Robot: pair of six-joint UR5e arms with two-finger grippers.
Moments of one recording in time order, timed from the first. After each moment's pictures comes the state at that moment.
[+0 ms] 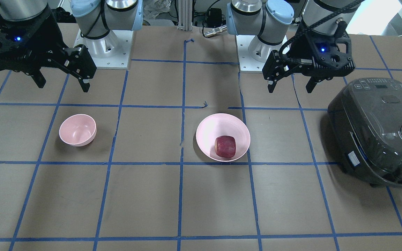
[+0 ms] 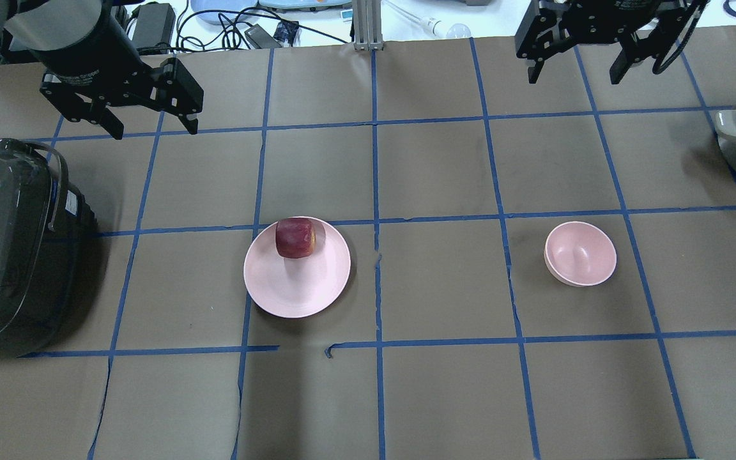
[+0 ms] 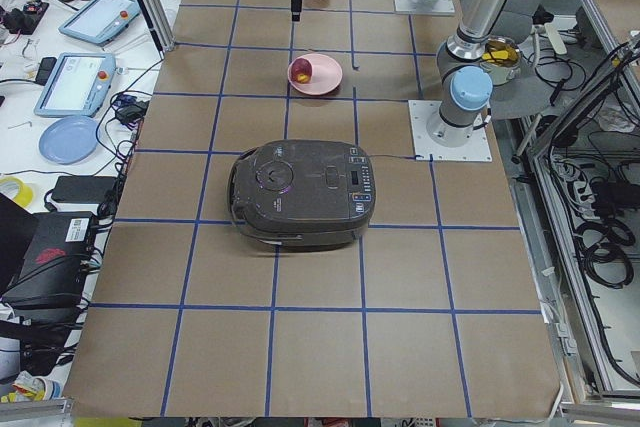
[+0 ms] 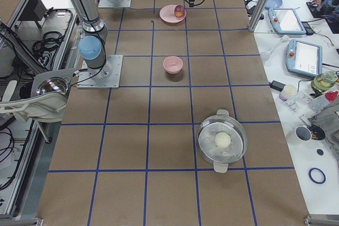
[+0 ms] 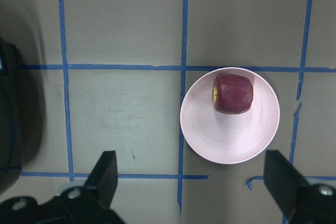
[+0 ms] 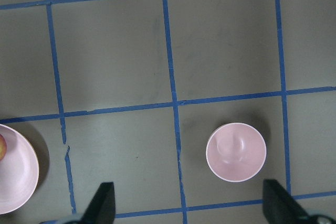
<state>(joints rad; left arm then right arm) -1.56 -1.57 -1.51 -1.56 1.58 -0.01 1.58 -1.50 1.36 -1.50 -1.59 0.10</state>
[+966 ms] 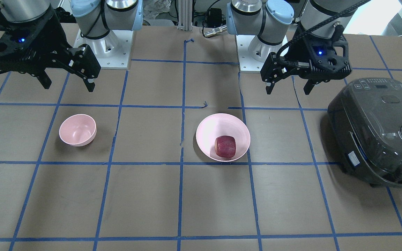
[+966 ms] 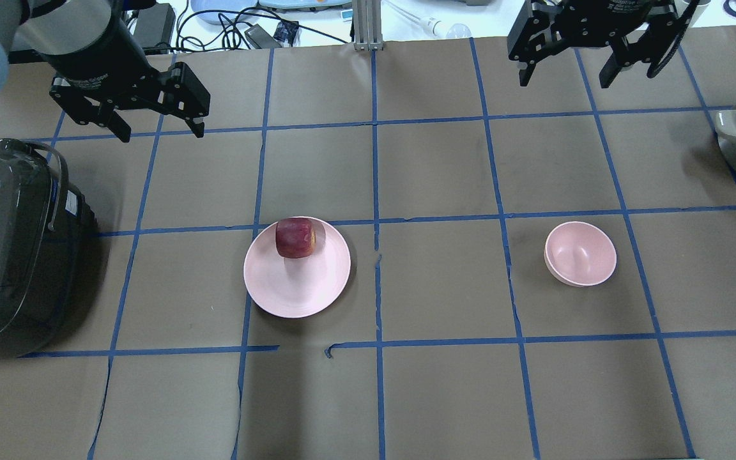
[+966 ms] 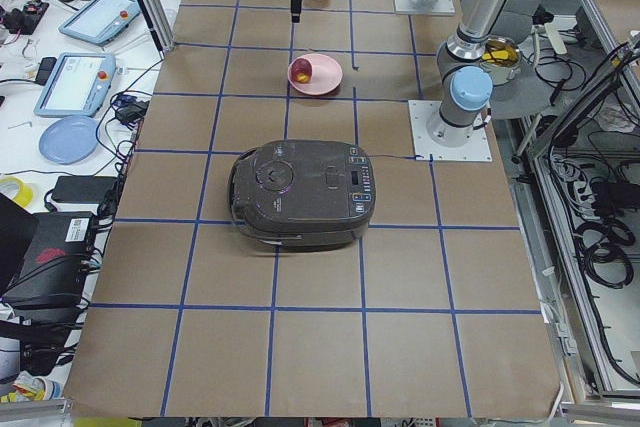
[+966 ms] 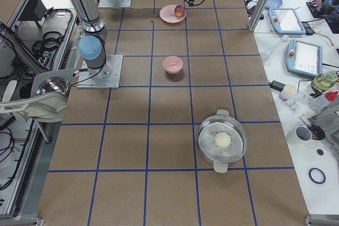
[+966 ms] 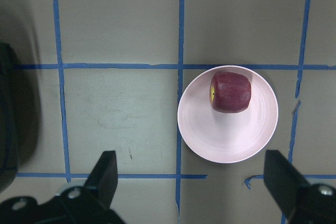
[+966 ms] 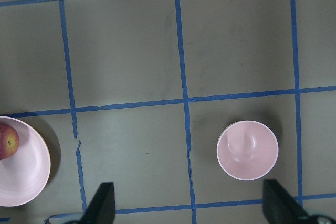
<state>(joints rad) -1.56 -1.57 -1.52 -1.55 1.57 -0.02 1.58 -1.50 1.36 -1.50 -1.56 0.09</state>
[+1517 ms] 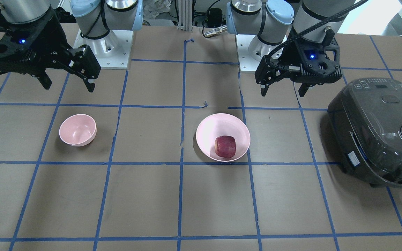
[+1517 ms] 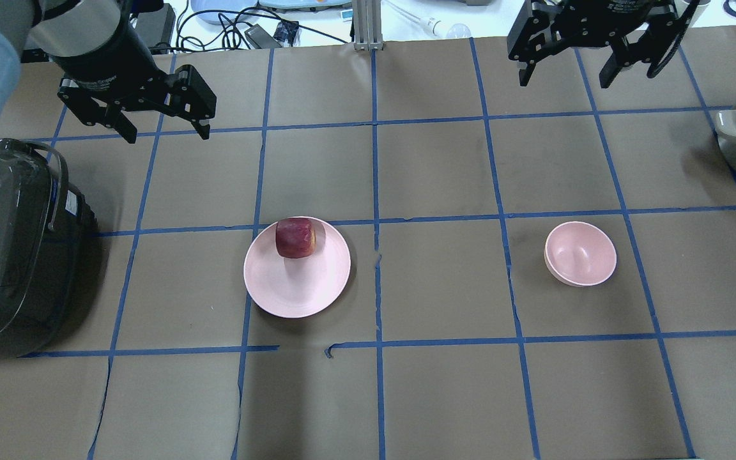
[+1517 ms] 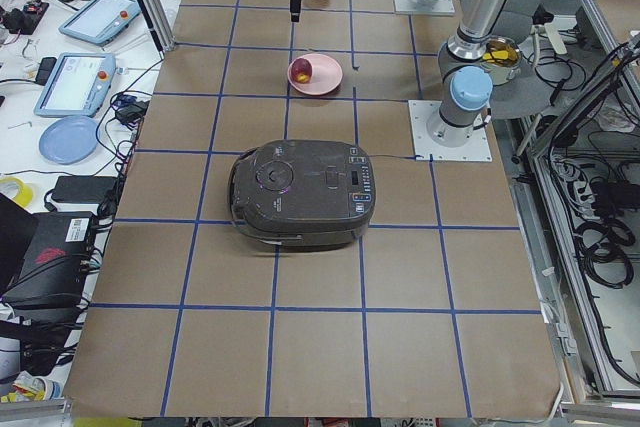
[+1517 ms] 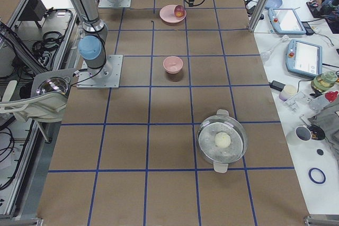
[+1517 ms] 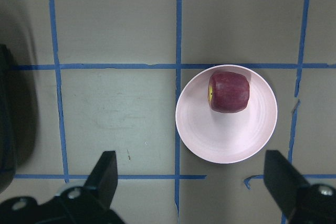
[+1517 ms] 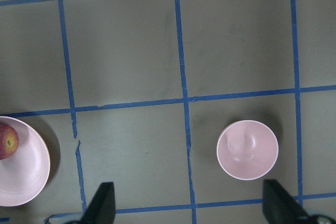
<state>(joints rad) -1.59 -1.59 -1.52 -1.54 1.58 -0.02 1.58 -1.50 1.36 -1.50 -1.56 0.09</state>
